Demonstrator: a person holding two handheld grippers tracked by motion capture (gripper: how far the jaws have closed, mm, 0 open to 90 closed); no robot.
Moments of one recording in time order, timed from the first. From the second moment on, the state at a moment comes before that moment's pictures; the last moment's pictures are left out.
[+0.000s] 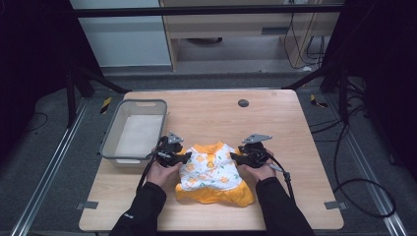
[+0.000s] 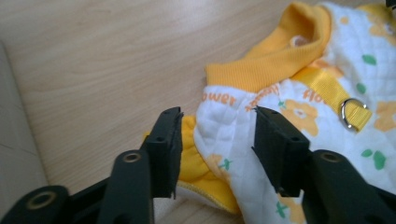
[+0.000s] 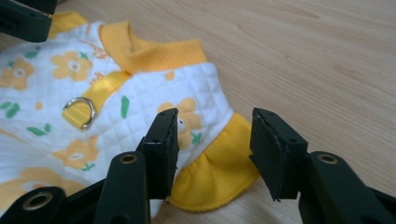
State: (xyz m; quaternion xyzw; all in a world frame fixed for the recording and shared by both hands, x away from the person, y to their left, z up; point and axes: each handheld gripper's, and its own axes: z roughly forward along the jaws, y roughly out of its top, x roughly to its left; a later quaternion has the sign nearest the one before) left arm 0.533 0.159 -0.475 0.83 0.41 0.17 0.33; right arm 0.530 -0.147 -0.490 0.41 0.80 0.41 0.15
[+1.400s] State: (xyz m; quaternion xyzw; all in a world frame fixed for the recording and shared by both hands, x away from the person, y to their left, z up) left arm 0.546 0.149 -0.388 0.76 0.40 0.29 0.42; right arm 0.533 -0.144 -0.413 0.38 0.75 0.45 0.30
